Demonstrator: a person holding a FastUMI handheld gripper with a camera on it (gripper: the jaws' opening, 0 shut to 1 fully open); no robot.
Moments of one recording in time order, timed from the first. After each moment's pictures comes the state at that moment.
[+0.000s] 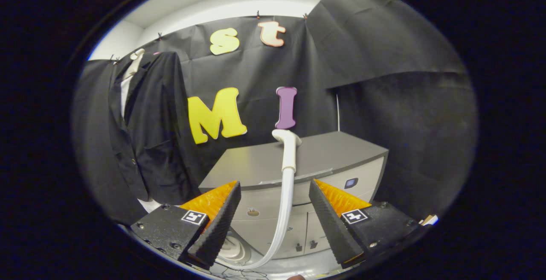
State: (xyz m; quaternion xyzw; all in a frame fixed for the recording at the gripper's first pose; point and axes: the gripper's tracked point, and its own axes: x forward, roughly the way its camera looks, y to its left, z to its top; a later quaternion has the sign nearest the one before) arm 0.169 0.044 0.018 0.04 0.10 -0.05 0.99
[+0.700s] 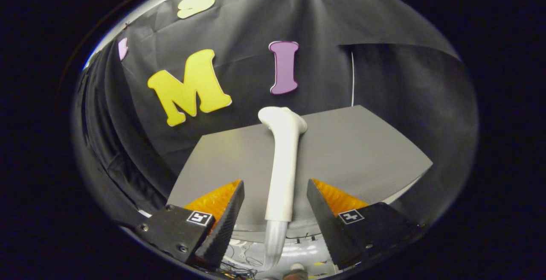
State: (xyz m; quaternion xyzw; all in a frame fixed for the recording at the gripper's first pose) arm 0.330 0.000 0.019 0.05 0.26 -0.05 0.96
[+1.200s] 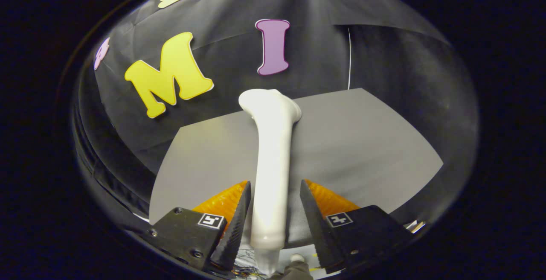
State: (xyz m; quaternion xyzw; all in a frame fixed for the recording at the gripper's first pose) arm 0.367 -0.028 -0.010 0.05 0.32 -0.09 0.94
